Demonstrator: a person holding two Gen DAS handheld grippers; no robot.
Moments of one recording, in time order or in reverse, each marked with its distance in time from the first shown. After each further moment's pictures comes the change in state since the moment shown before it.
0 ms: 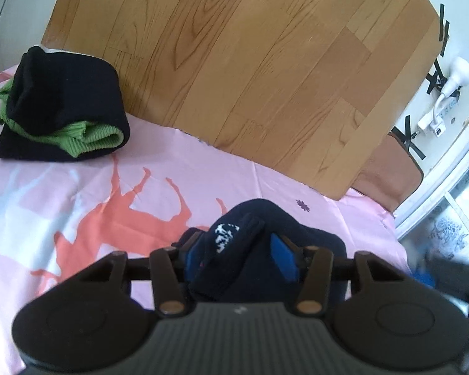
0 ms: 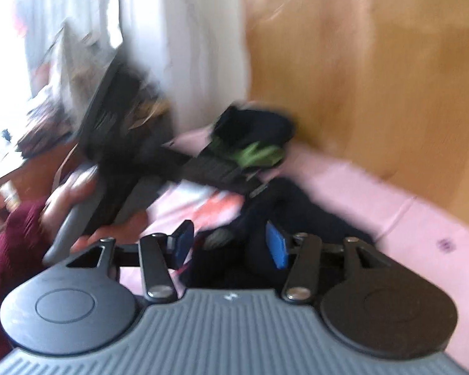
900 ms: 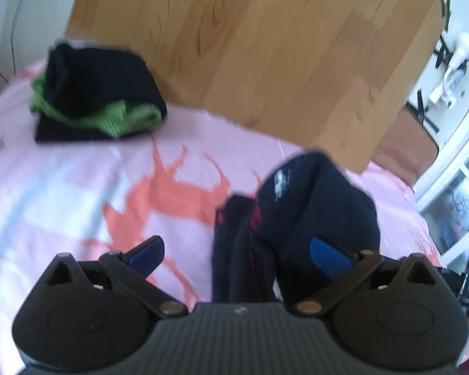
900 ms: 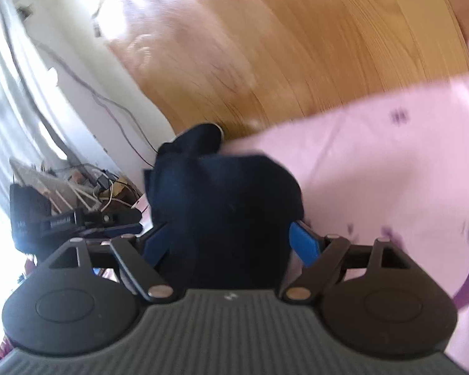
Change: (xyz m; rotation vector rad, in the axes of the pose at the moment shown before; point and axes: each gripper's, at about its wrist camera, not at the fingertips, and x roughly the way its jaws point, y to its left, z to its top) left arm -0.017 0.027 -0.026 0.046 0.065 0.063; right arm -0.007 -0.105 -0.105 0.619 -0.128 0.045
